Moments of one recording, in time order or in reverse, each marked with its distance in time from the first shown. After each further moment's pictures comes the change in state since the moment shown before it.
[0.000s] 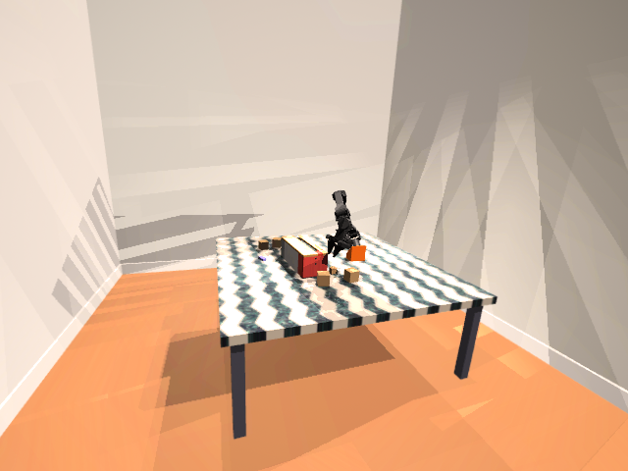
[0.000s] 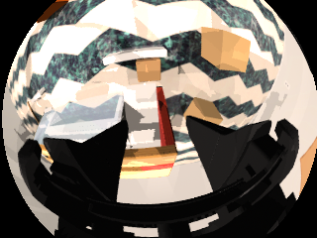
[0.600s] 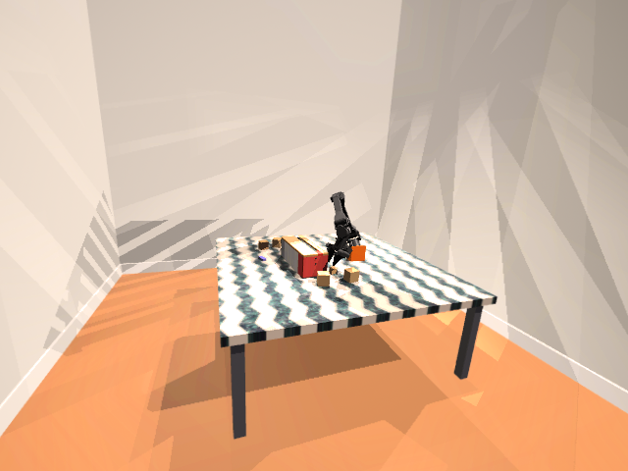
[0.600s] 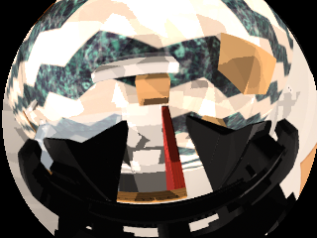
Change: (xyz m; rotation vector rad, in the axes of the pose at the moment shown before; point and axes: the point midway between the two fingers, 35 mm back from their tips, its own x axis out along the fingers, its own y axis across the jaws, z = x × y) arm 0.043 0.004 0.023 -0.007 -0.006 0.010
